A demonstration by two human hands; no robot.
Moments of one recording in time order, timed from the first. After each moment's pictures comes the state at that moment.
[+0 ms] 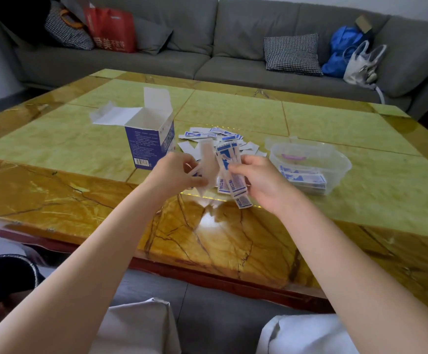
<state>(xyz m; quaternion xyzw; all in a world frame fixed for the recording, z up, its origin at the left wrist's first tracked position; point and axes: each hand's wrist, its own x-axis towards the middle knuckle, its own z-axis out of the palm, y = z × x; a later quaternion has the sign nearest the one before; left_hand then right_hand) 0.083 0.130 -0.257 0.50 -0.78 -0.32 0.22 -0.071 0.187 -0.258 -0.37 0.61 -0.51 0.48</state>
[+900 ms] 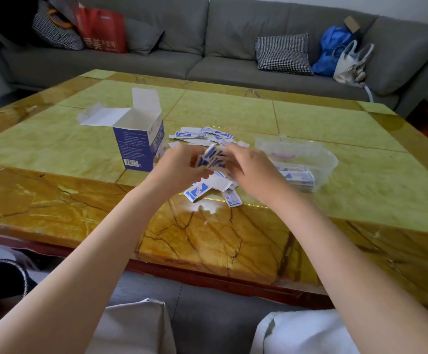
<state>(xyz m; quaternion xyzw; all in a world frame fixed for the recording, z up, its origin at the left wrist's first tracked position) 0.062 0.141 -0.244 0.43 -0.82 -0.29 0.24 -0.086 0.197 -0.247 -0.72 0.64 -0.26 0.03</state>
